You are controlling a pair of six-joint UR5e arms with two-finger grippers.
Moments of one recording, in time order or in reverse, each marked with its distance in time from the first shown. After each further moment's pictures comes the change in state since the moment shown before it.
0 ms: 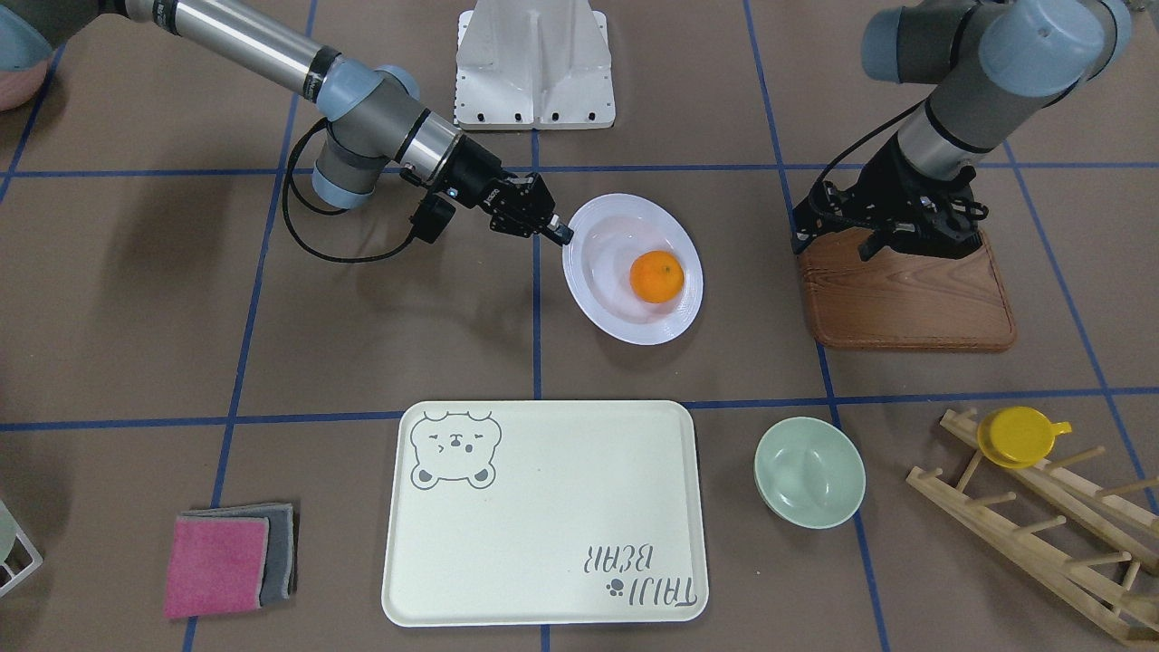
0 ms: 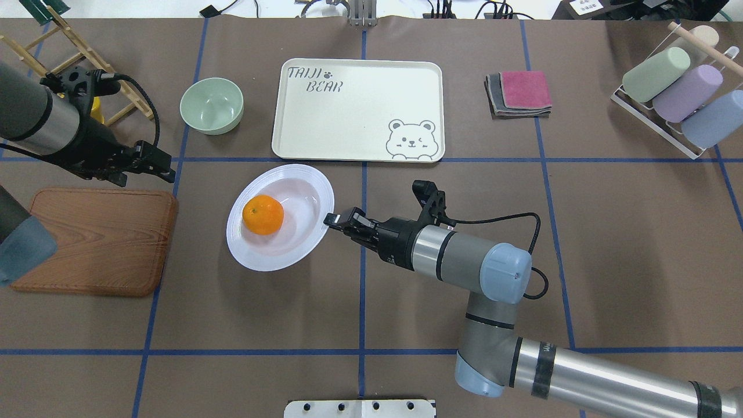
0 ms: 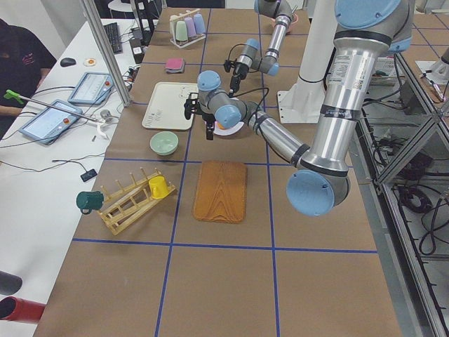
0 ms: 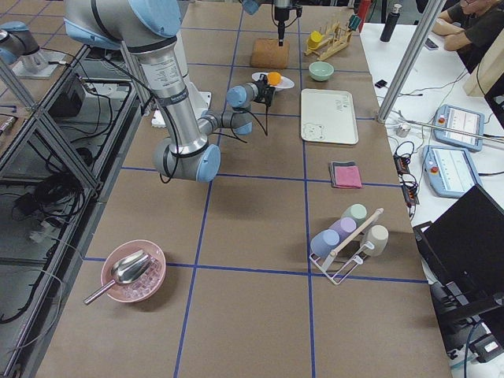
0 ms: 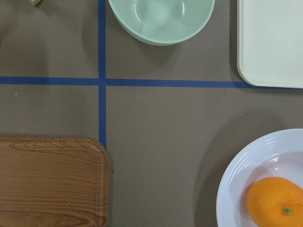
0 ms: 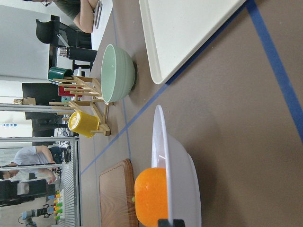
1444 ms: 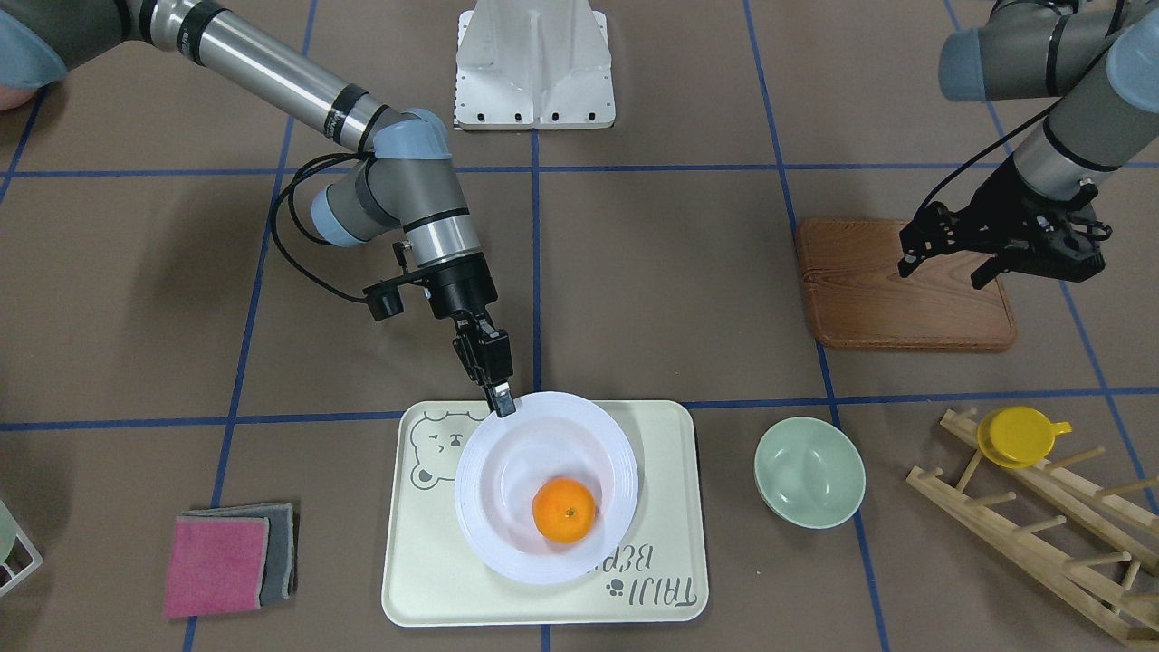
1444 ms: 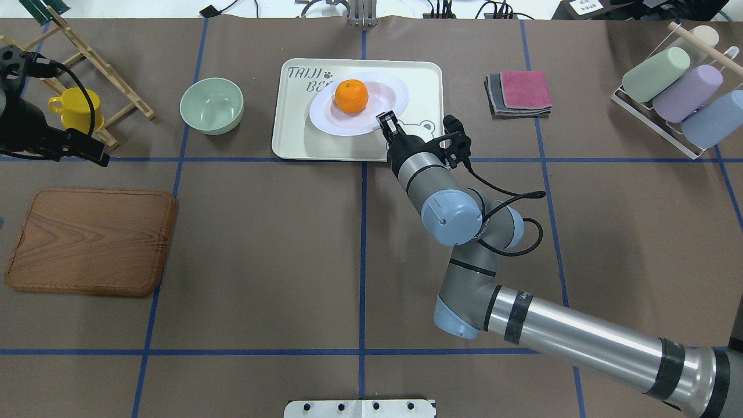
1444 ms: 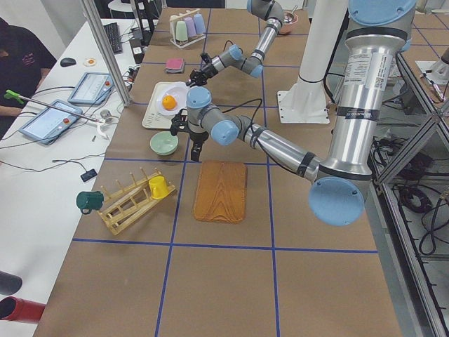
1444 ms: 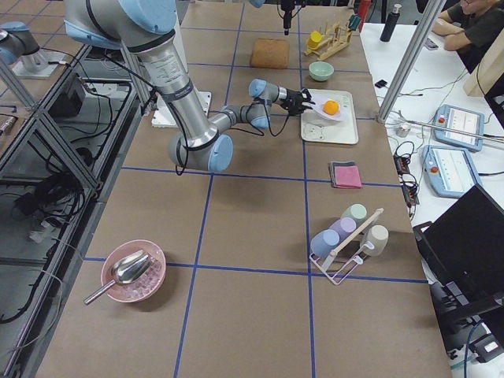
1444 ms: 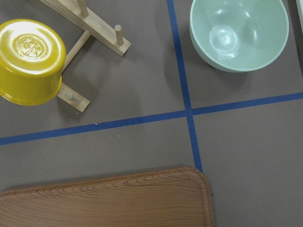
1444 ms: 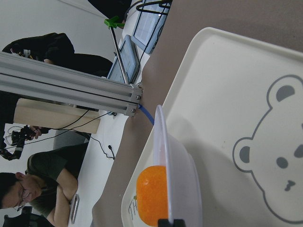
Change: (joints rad) left arm -0.136 0.083 0.054 0.001 0.006 0.318; right arm 0.108 0.113 -0.131 -0.442 -0.408 0.231
